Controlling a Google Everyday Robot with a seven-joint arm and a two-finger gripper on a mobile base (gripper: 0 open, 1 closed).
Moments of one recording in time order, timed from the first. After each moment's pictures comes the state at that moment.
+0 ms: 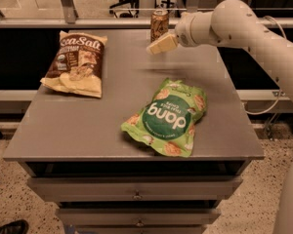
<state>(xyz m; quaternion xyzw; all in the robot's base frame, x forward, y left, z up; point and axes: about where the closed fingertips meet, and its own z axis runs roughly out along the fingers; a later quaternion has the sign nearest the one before) 0.800 -0.092 0.910 -0.39 0.74 0.08 0.55</state>
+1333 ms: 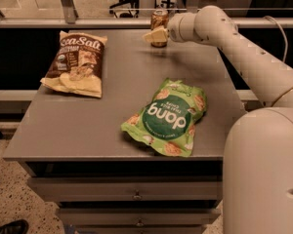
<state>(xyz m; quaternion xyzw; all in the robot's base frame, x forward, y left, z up) 0.891 -0.083 0.892 -0.32 0.75 0.10 0.58</state>
